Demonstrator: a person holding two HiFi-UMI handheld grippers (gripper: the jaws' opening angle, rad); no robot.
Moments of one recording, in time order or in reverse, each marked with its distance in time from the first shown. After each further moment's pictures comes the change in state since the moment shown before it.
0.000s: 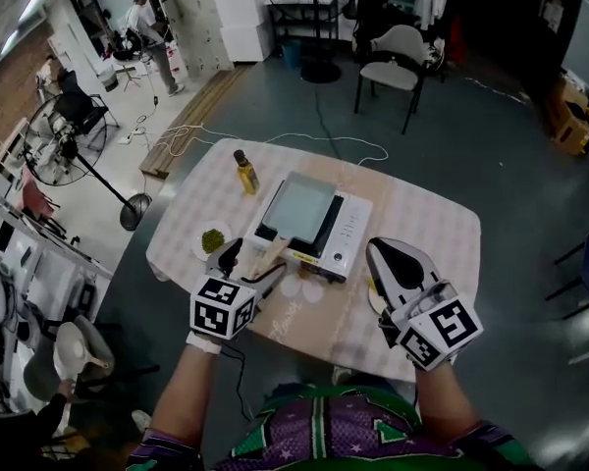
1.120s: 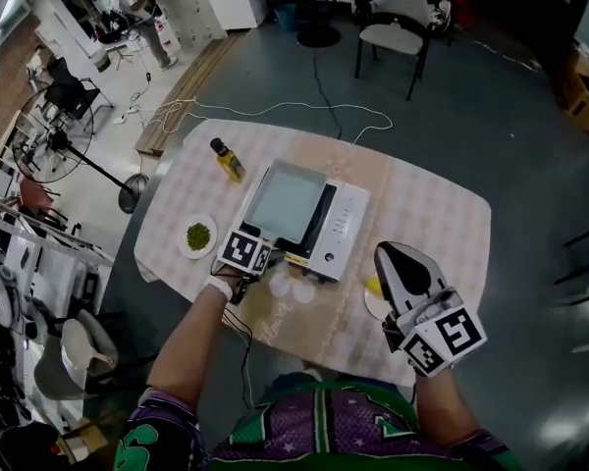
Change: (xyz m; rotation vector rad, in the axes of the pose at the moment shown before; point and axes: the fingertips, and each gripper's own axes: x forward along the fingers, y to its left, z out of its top) left arm 0.187 0.056 -0.128 -0.085 0.637 -0.044; right arm 0.019 -0.104 -0.056 0.139 0.063 -0.068
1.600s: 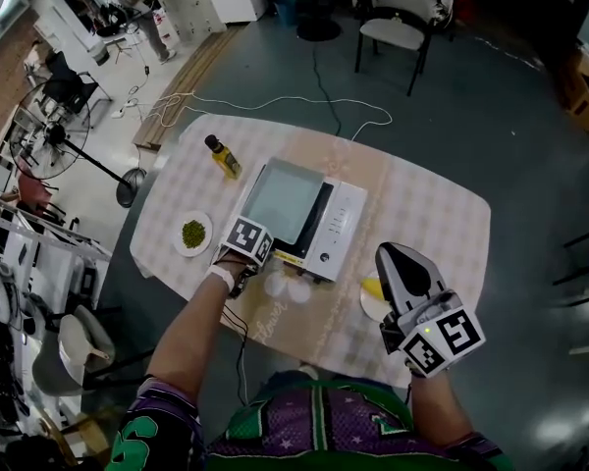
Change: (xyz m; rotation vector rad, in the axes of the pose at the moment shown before) left arm 0.027 0.000 -0.015 -0.064 0.203 -0.022; right arm -0.002 -0.022 -0.009 0.064 0.000 -0.018
